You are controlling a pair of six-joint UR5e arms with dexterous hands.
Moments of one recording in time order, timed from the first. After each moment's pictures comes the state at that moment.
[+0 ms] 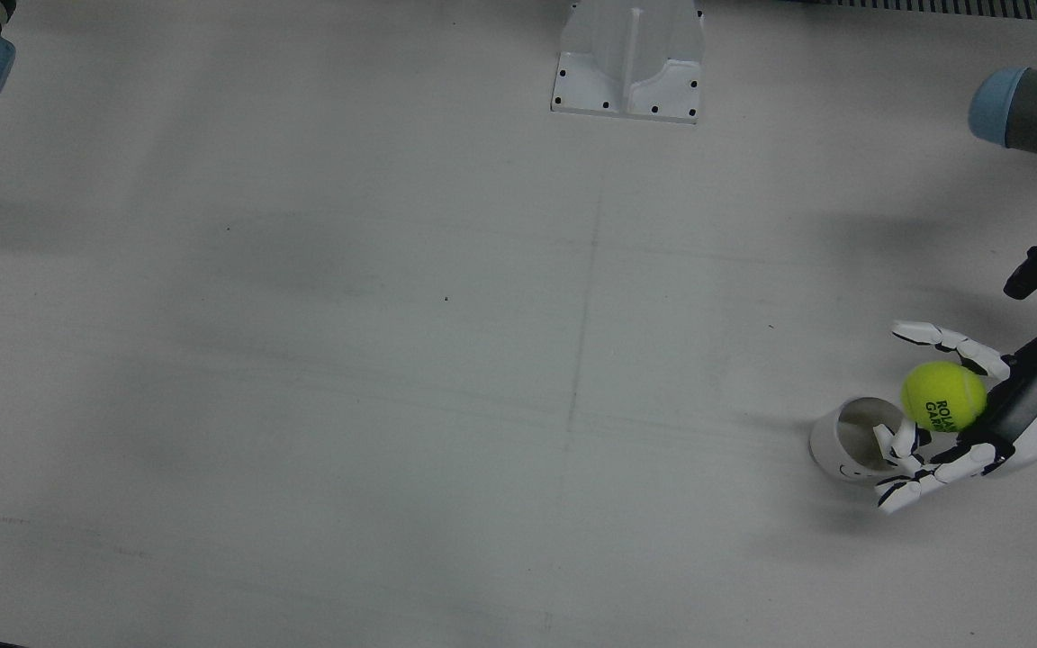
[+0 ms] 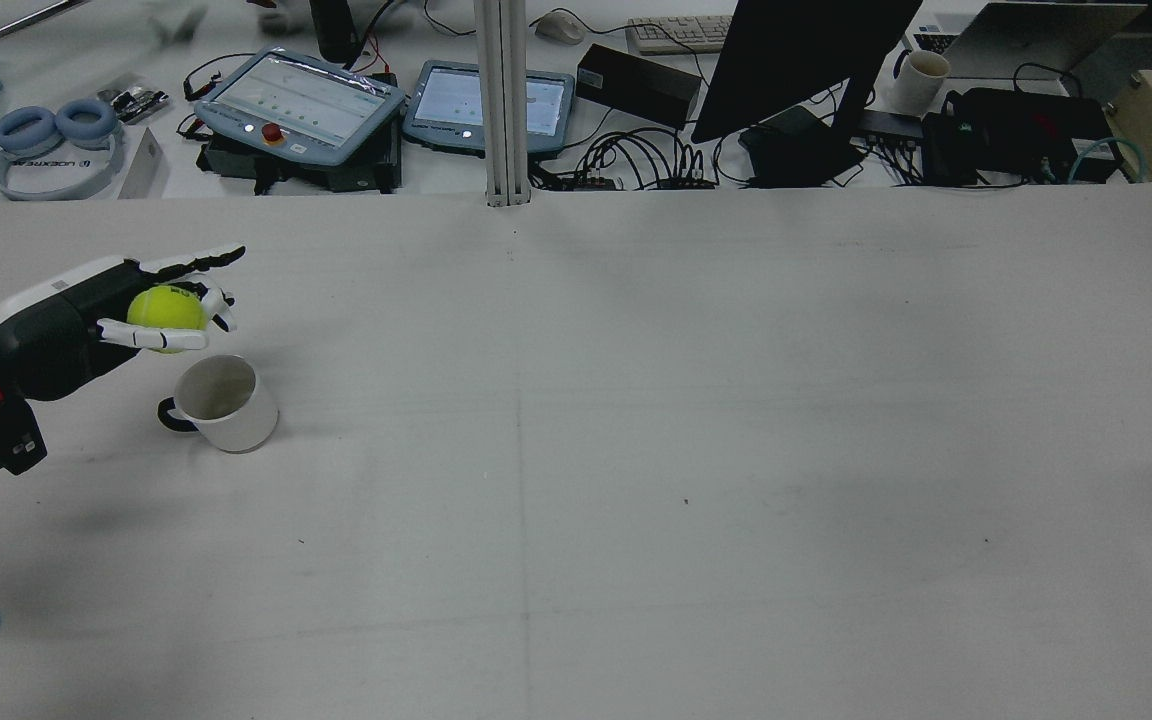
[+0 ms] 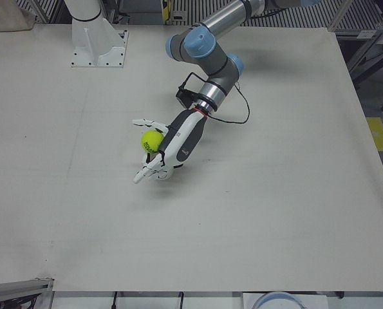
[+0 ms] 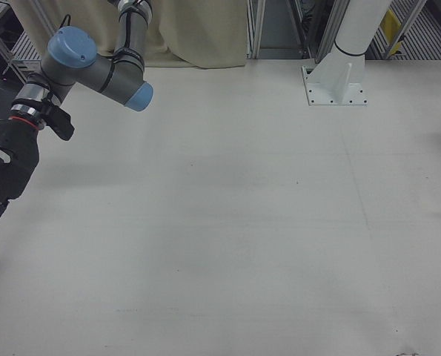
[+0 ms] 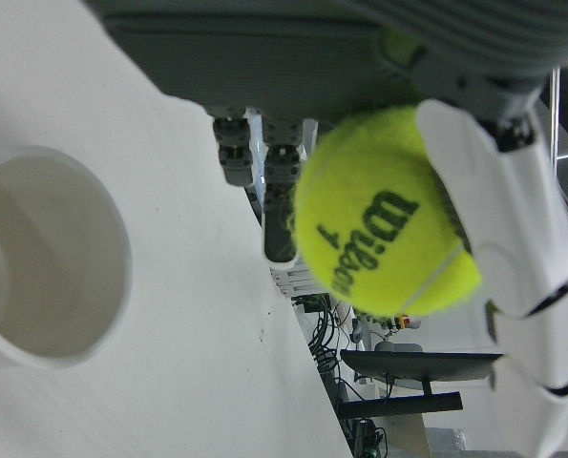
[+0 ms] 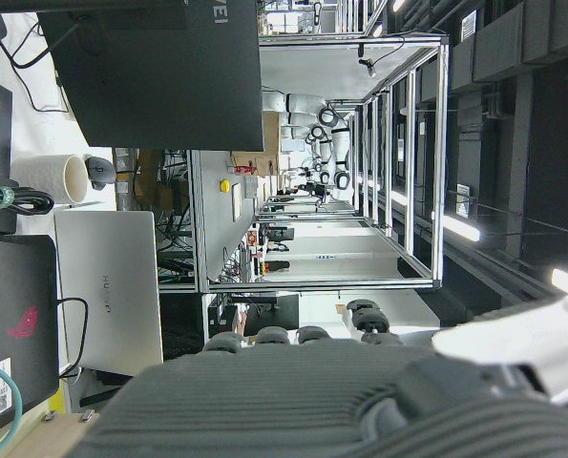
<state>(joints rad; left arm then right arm) -0.85 -1.77 -1.86 0.32 1.48 0.31 1.51 -1.44 1.50 -3.32 -1.41 0.07</state>
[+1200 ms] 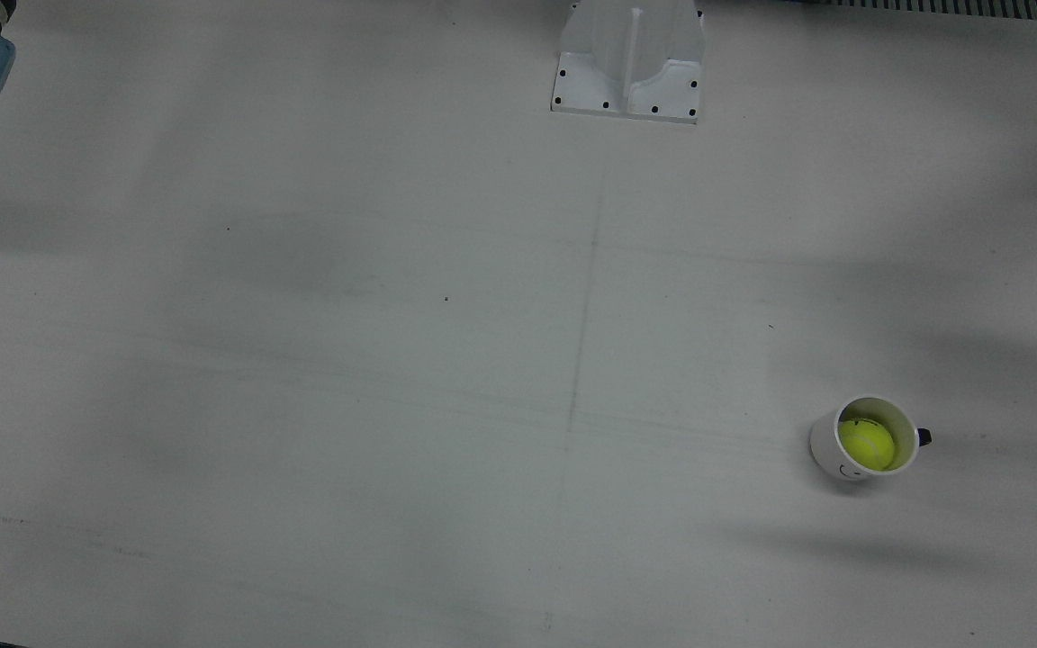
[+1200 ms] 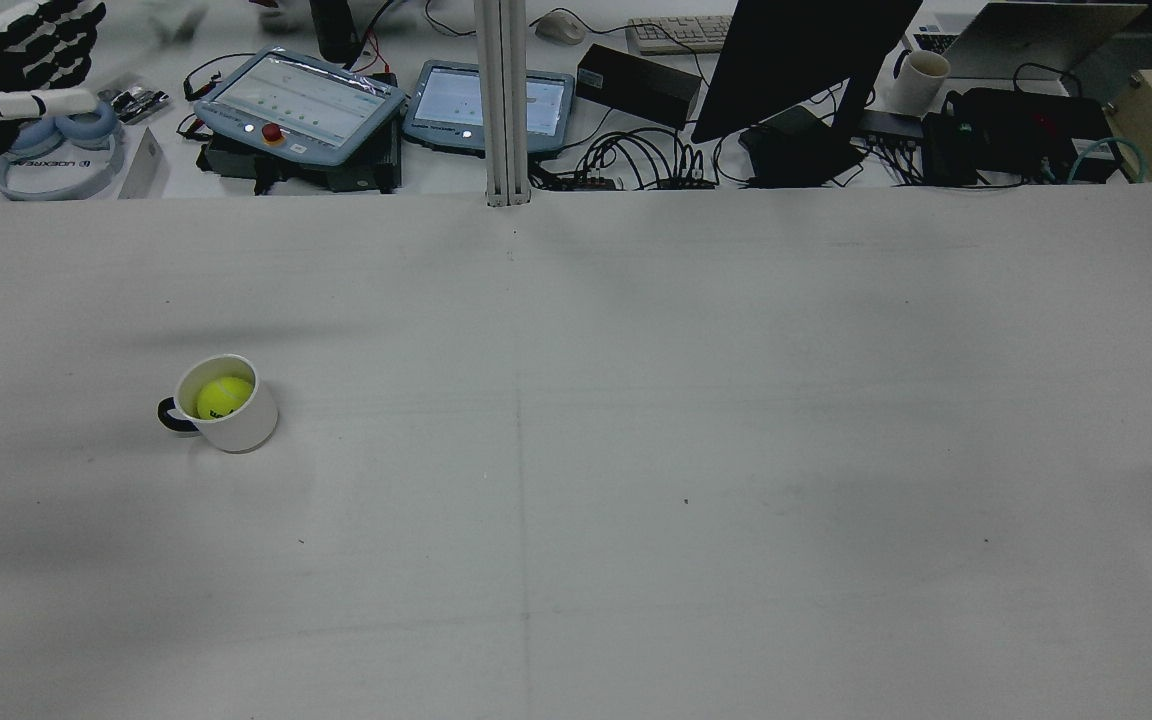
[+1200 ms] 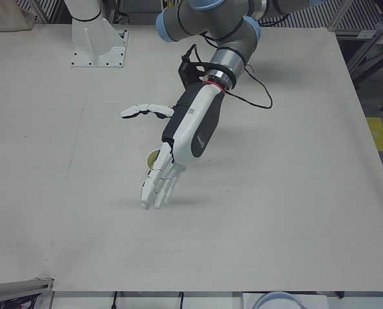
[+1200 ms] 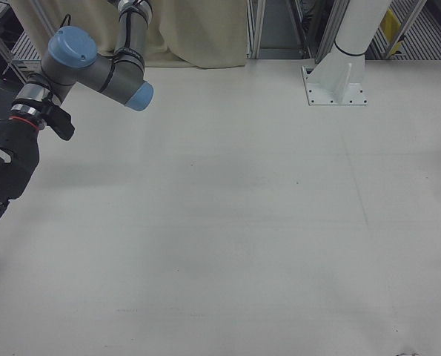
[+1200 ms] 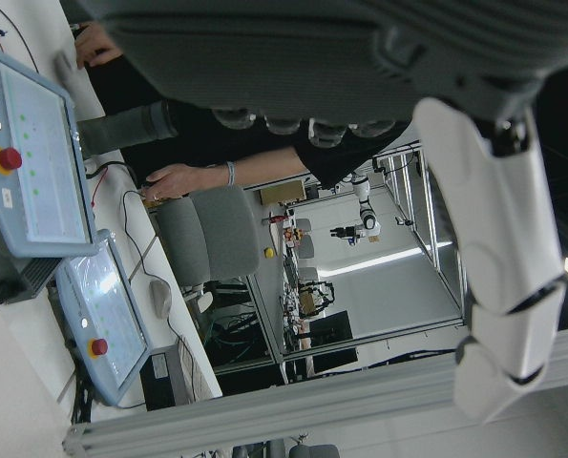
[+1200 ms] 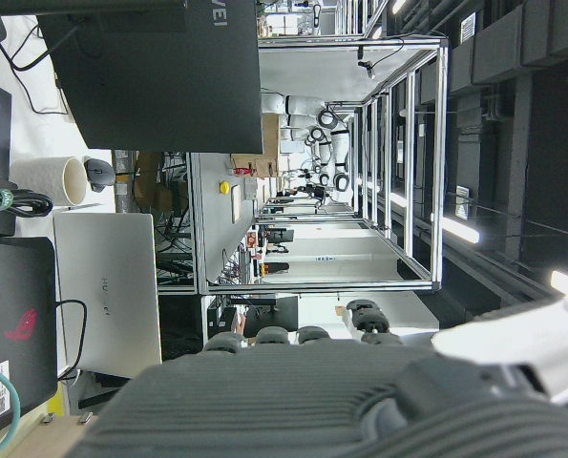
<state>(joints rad) -1.13 -1.93 -1.96 0.51 1.52 0.31 1.51 -1.44 1.51 -3.32 -1.41 0.06</state>
